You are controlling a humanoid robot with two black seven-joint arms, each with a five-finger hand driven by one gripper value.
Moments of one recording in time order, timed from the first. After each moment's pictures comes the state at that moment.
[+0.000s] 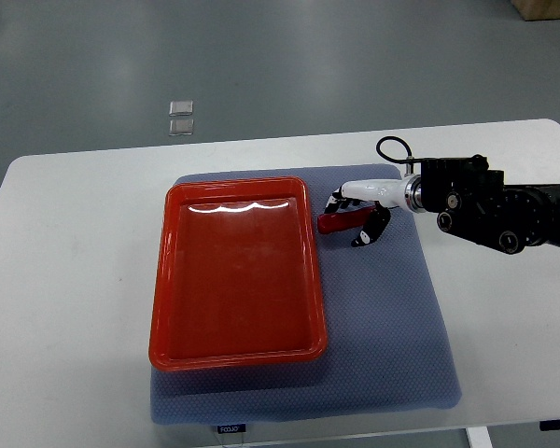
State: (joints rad) left arm -0.03 0.00 0.07 -0.17 0.12 -0.01 0.06; right arm 1.14 -0.27 -0.18 0.78 -1.08 0.13 0.14
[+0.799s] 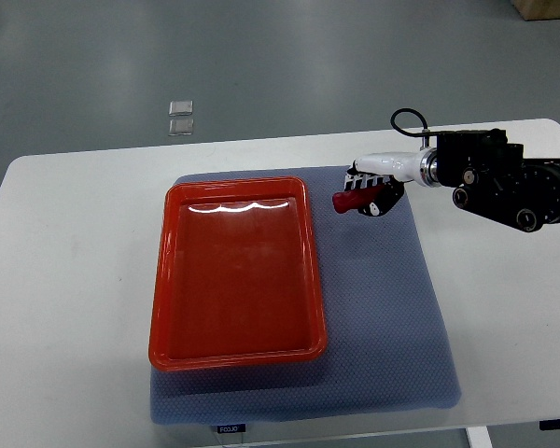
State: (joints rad) left arm -0.02 0.00 0.07 -0.17 0.12 -0.01 0.06; right arm 1.23 -0.33 -0.18 0.79 -1.10 0.13 0.14
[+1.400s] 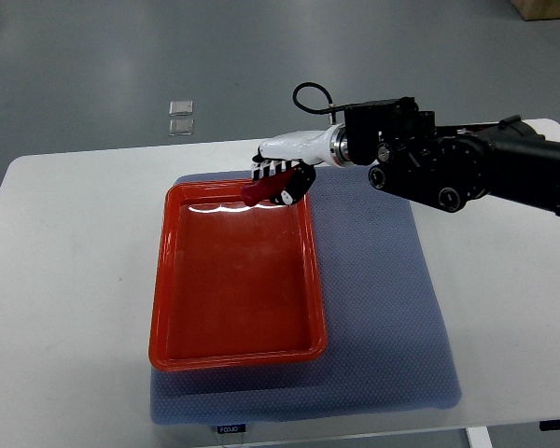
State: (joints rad) left arm -0.02 0.00 0.08 -0.17 0.12 -0.01 0.06; right arm 1.37 -0.07 -0.19 0.78 -1.07 0.17 0.14
